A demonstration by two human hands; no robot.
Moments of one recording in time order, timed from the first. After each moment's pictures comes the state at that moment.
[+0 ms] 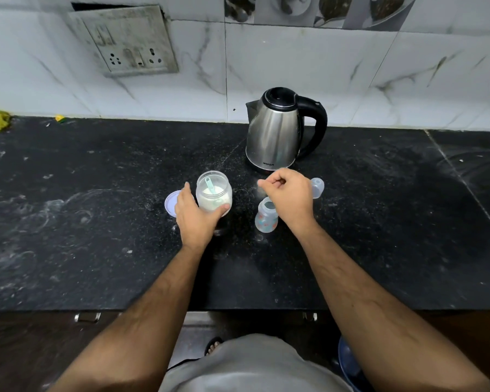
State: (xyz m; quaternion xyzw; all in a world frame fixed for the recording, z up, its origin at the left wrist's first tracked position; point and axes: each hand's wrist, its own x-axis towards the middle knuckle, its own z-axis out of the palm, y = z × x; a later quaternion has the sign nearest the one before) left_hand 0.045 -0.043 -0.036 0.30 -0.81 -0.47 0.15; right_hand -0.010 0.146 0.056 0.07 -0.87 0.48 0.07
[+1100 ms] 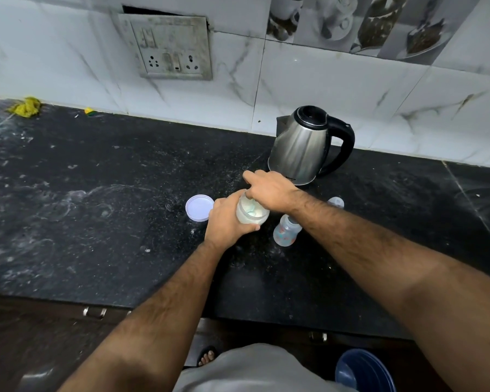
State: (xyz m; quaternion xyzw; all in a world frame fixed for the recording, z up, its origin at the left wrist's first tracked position) left_hand 0.043 -0.047 -0.009 0.10 -0.88 -0.45 0.09; right_hand -0.058 0.062 0.071 0.44 -0.90 -0.06 -0.07
